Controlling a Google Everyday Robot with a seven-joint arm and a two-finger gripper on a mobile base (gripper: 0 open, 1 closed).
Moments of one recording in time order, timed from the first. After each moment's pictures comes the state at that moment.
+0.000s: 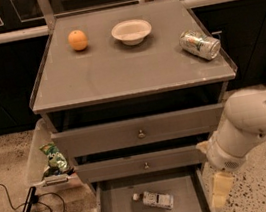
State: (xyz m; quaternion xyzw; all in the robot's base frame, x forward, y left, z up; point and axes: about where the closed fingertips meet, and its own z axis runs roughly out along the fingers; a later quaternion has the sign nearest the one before) arm 0.397 -0.187 0.638 -0.61 0.77 0.14 0.10
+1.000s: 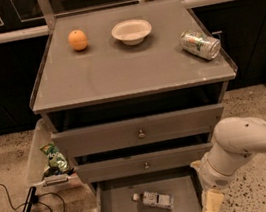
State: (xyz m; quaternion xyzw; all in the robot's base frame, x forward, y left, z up) arm 0.385 -0.175 0.546 -0.61 0.77 0.17 0.08
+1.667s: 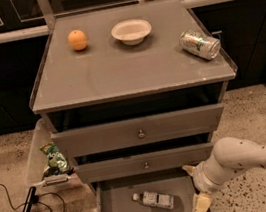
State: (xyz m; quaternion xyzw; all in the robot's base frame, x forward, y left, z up) arm 0.423 -0.165 0.456 -0.61 0.75 0.18 0.16
